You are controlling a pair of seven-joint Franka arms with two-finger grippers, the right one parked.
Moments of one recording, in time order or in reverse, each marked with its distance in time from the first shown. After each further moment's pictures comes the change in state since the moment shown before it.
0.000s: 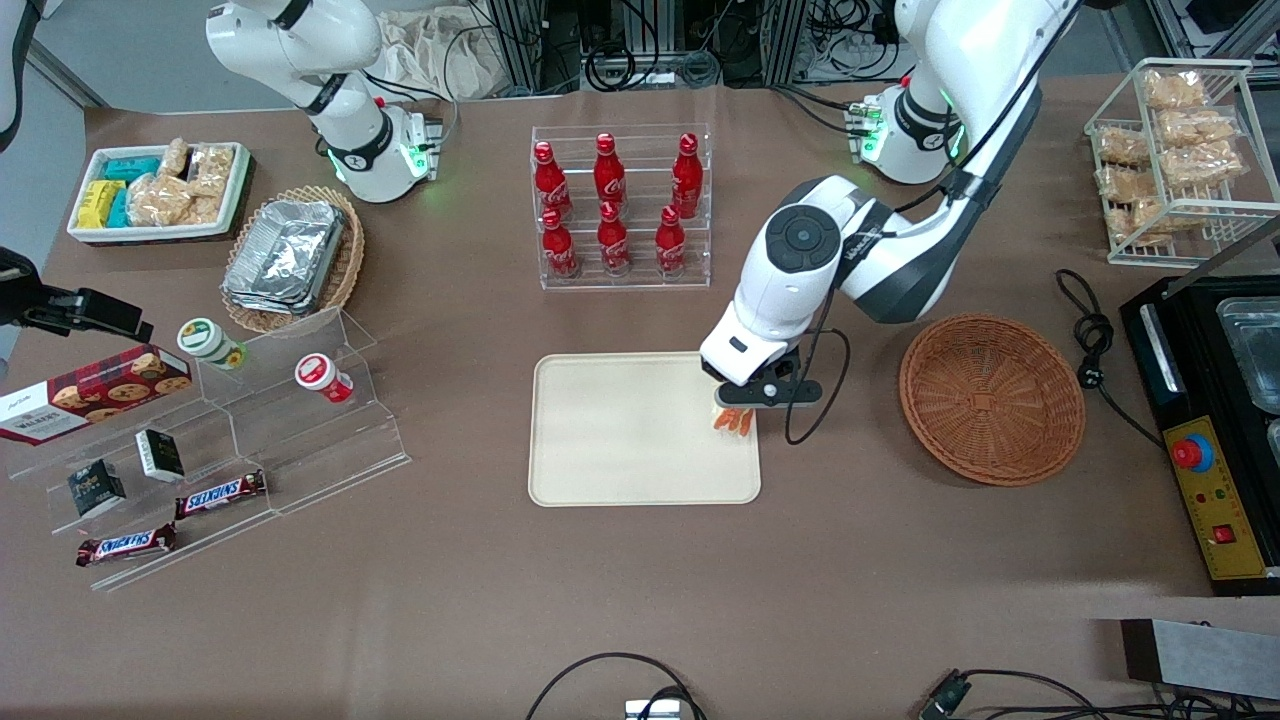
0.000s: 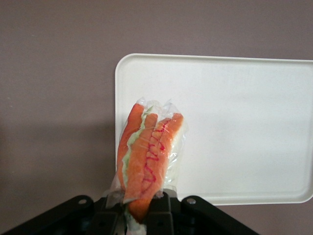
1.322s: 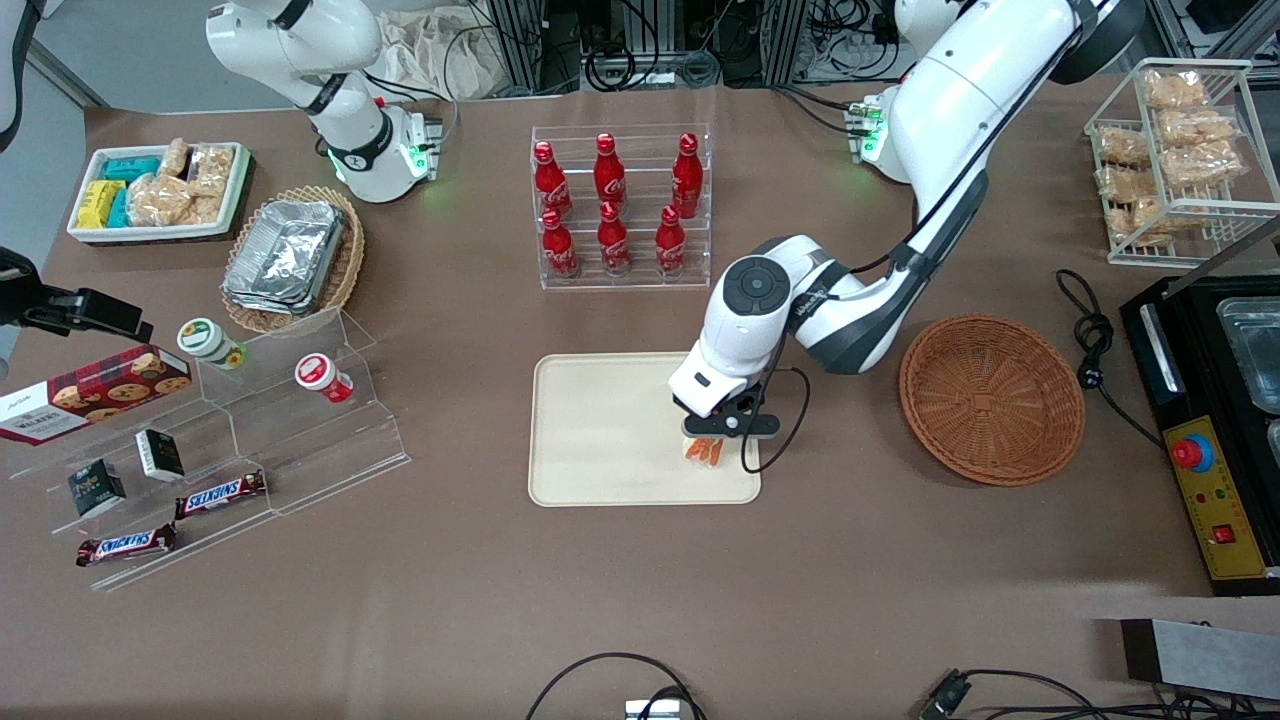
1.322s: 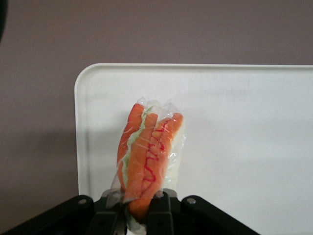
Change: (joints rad) arm -0.040 0.211 0.001 0.077 0.195 0.137 -0.104
